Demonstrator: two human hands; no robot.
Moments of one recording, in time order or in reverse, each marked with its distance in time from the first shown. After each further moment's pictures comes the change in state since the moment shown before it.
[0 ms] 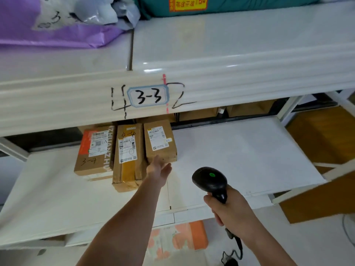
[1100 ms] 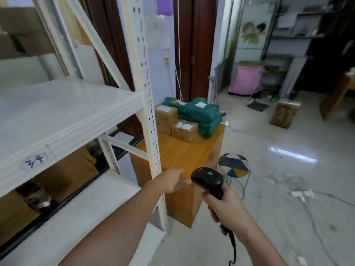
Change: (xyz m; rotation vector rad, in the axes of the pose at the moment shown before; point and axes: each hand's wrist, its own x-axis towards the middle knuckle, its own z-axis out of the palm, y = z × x) left_hand -0.260 -0.358 0.494 2.222 -1.239 0.919; right_hand -0.216 0.168 -0.387 0.399 0.878 0.115
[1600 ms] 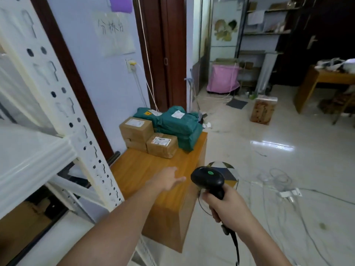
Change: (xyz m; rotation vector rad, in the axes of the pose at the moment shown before) left_hand 0.199 0.064 -0.062 0.079 0.042 0.069; right_hand 0.164 -0.011 -0.084 -0.001 0.127 0.011
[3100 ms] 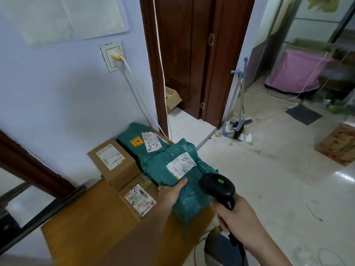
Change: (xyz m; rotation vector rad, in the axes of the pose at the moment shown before) left_hand 0.515 -0.006 -0.049 -1.351 0.347 -0.915; right_hand 0.613 -0.026 -0.131 -0.184 -0.315 0.093
